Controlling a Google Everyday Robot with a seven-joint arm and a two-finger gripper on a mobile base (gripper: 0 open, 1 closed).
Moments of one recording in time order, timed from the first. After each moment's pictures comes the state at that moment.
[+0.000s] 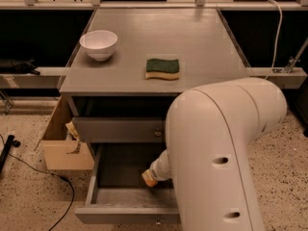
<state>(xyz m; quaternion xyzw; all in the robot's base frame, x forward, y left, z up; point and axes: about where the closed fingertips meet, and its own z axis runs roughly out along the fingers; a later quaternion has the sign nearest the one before) 0.561 -0.003 0.389 -0.29 0.93 0.10 0.23</state>
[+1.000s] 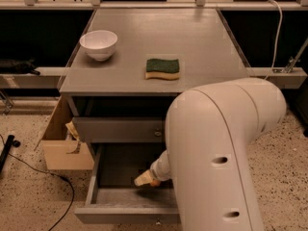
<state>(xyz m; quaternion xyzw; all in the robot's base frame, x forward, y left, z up) 0.560 -0.004 0.388 -0.29 0.93 0.10 0.22</state>
